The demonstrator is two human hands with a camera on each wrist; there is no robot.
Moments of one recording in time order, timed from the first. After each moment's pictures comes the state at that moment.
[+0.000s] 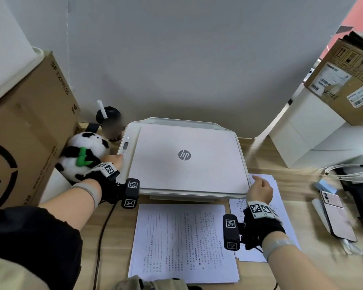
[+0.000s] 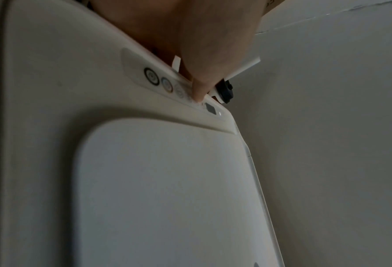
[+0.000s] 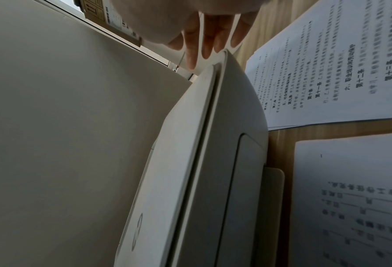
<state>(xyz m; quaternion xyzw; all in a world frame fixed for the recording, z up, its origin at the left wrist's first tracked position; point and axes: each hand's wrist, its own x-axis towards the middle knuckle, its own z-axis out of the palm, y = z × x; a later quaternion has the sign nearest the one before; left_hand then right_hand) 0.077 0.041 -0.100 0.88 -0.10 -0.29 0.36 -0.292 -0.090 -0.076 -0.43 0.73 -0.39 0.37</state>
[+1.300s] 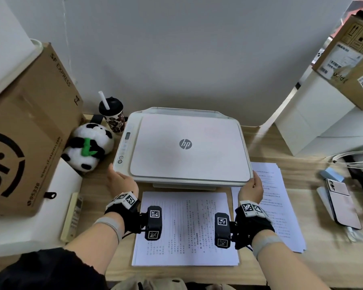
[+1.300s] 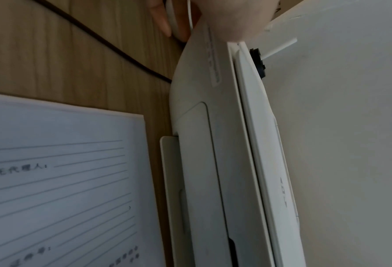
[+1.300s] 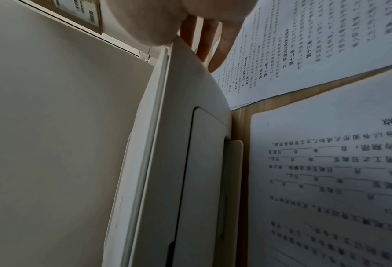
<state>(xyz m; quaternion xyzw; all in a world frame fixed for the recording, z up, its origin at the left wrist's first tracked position) -0.034 0.089 -0.115 0.88 -0.03 -0.04 0.48 -0.296 -0.064 -0.108 -0.44 0.70 -0.40 0.39</state>
